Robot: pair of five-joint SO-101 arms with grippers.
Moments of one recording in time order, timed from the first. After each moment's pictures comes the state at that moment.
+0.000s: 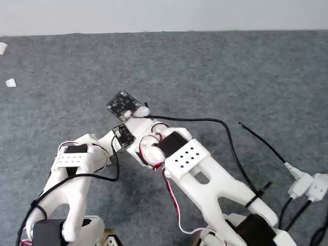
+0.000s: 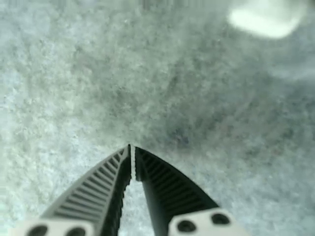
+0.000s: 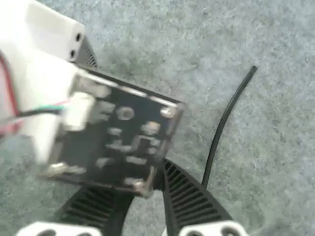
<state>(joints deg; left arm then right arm) -6.1 -18.0 62.2 39.9 -57.6 -42.0 -16.9 30.9 53.2 9.5</state>
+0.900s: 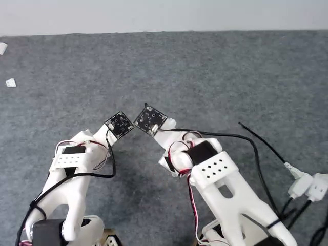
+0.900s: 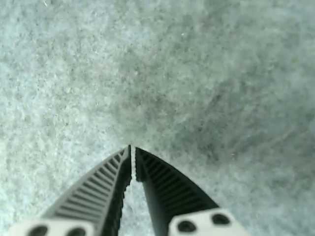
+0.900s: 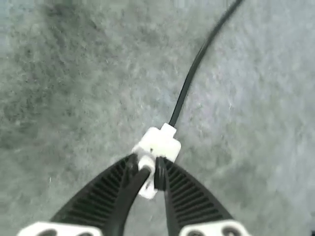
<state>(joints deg) -7.5 -18.0 62.5 34.9 -49.5 -32.5 -31.1 46.3 57.8 26.4</state>
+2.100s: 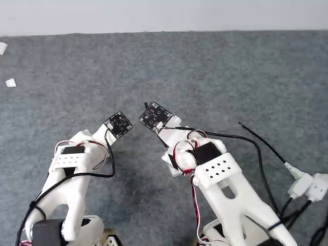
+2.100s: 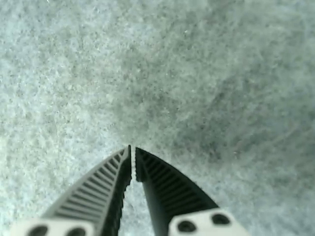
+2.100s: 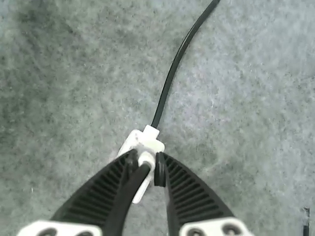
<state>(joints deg) -8.0 -18.0 62.5 34.9 -49.5 -30.1 -31.9 48.4 53.0 26.3</state>
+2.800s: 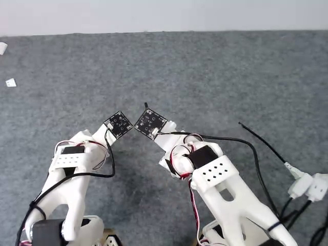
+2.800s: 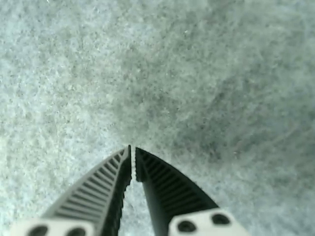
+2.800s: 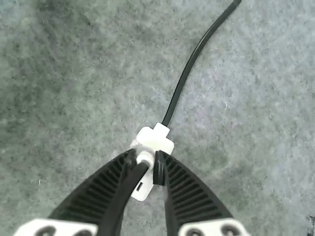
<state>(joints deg) -8.0 -18.0 62.5 34.9 -49.5 -32.4 -32.2 50.8 52.7 26.3</state>
